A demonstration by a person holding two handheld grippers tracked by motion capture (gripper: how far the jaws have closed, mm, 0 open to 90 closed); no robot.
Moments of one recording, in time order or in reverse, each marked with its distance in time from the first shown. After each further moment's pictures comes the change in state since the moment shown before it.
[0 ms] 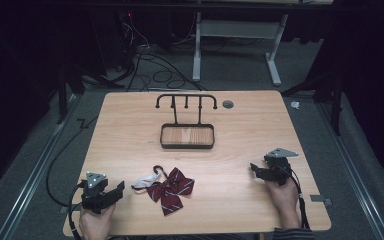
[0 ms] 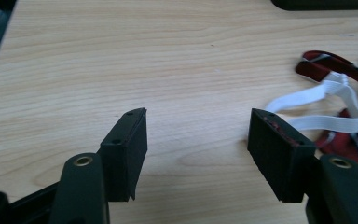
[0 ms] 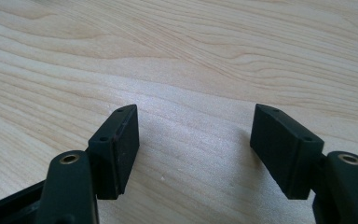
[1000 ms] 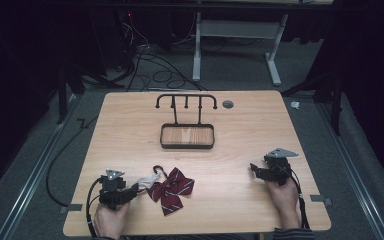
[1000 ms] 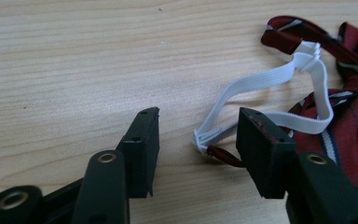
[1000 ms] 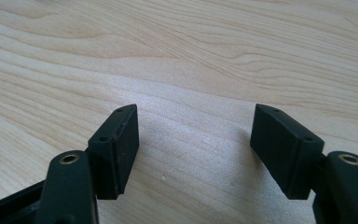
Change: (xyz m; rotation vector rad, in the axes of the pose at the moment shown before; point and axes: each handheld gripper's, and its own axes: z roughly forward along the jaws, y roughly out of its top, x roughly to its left) left arm -0.029 0.007 0.028 0.146 -0.043 0.005; right arm 0.000 0.000 0.000 -0.003 0.002 -0.009
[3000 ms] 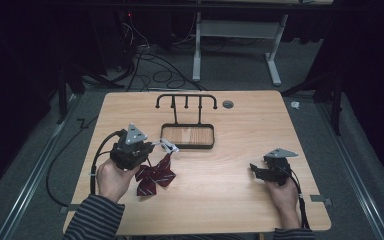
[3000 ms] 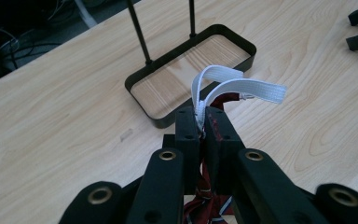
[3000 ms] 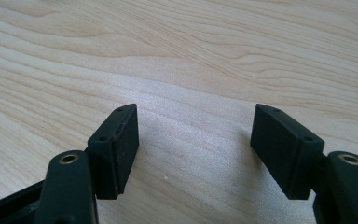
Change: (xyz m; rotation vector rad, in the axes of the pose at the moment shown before) left arm -0.062 0.131 -0.068 -0.152 -0.159 0.510; right arm 0.001 0.000 0.000 0.001 0.003 -0.005
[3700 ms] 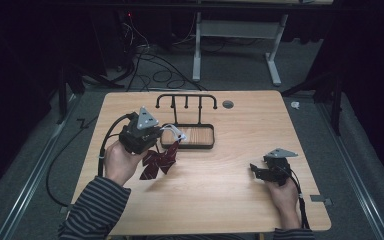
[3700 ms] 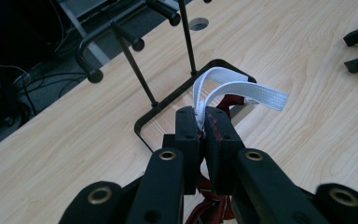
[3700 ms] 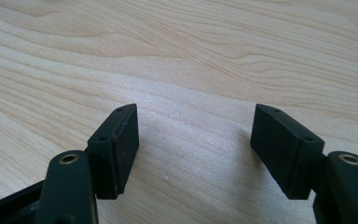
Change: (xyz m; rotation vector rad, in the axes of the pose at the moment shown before) left arm 0.002 0.046 0.003 -0.045 0.015 0.101; right arm 0.000 0.000 0.000 0.000 0.001 -0.001
